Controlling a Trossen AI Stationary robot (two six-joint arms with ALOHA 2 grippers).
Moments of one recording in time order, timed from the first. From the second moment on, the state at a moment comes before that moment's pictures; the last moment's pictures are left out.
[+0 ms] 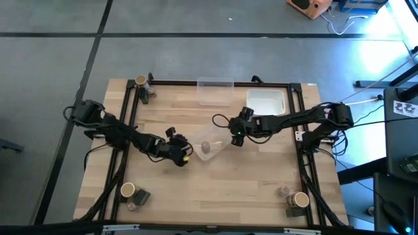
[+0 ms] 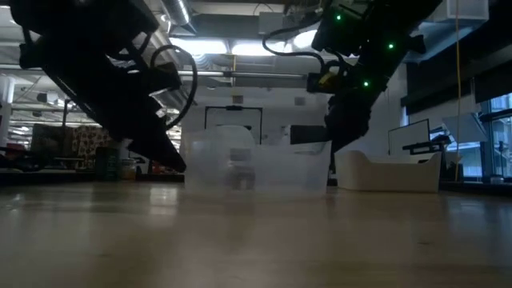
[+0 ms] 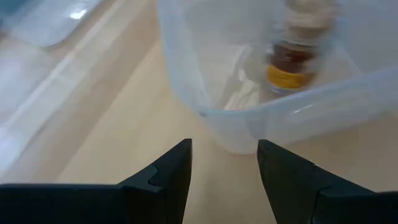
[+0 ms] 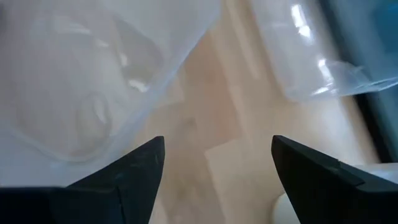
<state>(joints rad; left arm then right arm) -0.28 1.53 0.58 0.04 -0.63 -0.46 -0.02 1.59 0.92 -0.37 0.45 0.08</state>
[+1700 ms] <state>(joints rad) 0.42 1.11 1.02 -0.77 -0.45 -0.03 -0.02 1.44 0.78 -0.26 0.40 0.05</state>
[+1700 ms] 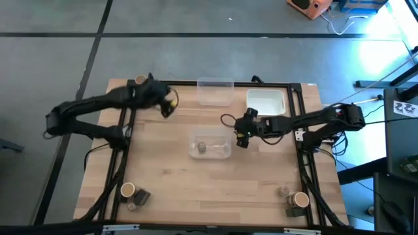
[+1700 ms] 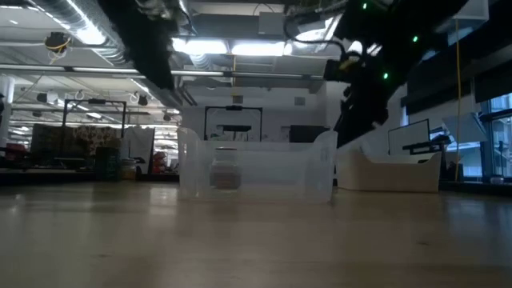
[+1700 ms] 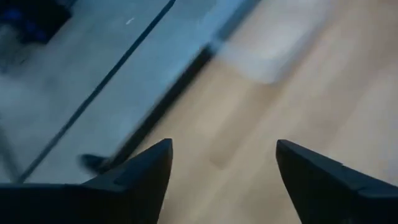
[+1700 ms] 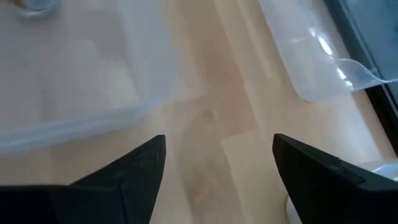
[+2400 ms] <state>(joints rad) 0.81 1.65 1.27 -0.99 -0.46 0.40 -0.14 1.44 0.66 -0.05 0.25 0.03</state>
